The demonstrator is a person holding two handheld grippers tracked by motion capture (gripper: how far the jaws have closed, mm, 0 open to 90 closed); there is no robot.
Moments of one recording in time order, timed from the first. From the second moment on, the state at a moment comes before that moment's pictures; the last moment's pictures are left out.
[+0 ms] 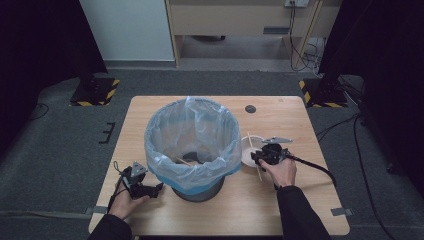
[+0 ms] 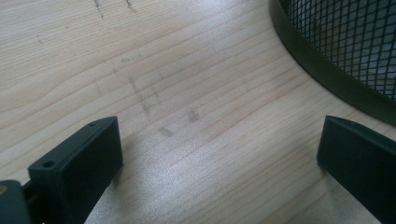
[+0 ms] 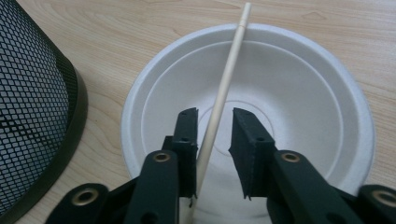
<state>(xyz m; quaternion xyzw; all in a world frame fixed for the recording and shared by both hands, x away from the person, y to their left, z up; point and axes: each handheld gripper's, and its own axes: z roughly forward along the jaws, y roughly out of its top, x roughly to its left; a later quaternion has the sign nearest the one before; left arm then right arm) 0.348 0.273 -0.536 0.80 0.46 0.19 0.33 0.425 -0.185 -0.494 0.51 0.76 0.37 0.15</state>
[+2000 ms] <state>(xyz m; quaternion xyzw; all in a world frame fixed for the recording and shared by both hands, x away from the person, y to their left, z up) 0.348 0.273 -0.536 0.80 0.46 0.19 0.33 0.390 -0.265 -0.367 0.46 0.58 0.63 0.23</state>
